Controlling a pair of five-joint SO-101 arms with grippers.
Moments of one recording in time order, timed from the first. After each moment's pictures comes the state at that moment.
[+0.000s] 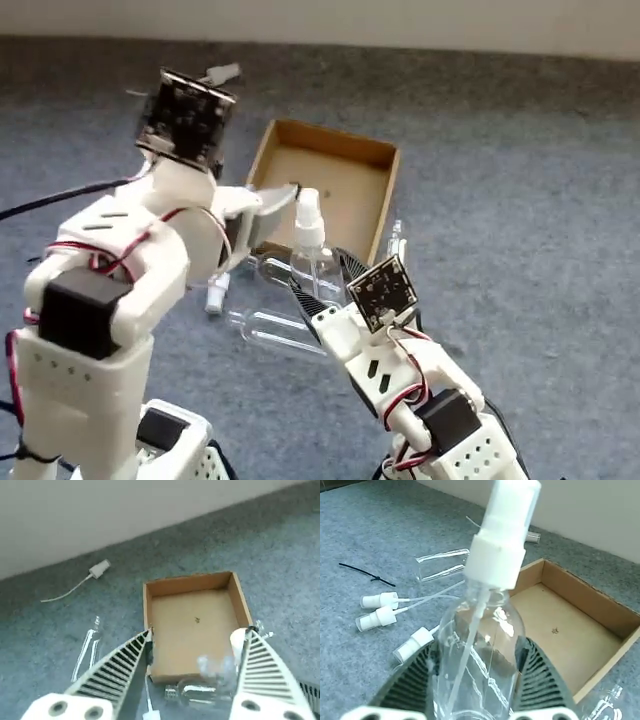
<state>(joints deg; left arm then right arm) 13.3 -42.8 5.7 77.7 0.1 -37.6 -91.2 80.5 36.4 5.1</state>
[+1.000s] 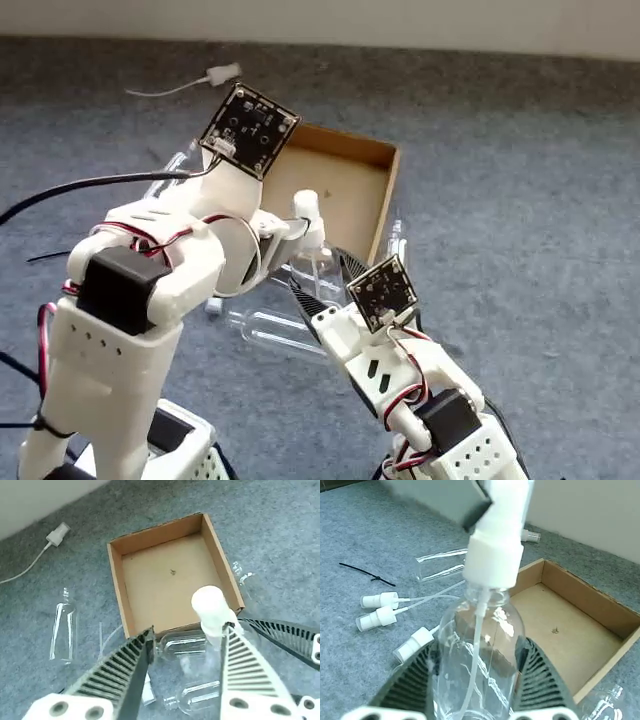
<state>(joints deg) 19.5 -38.6 5.4 85.8 -2.4 -37.6 -91.2 80.5 36.4 5.1</state>
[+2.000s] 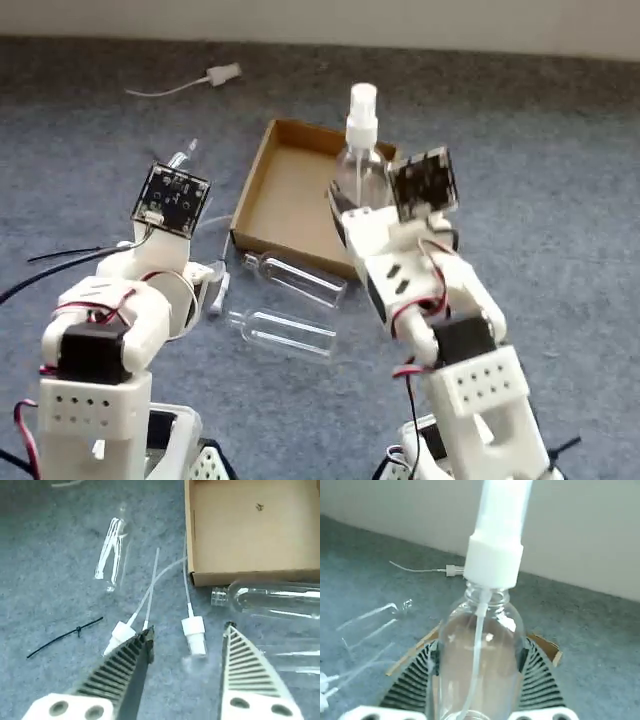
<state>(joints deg) -1.5 -64.8 45.2 75.2 -9.5 -23.5 -52.2 44.2 32.7 1.5</state>
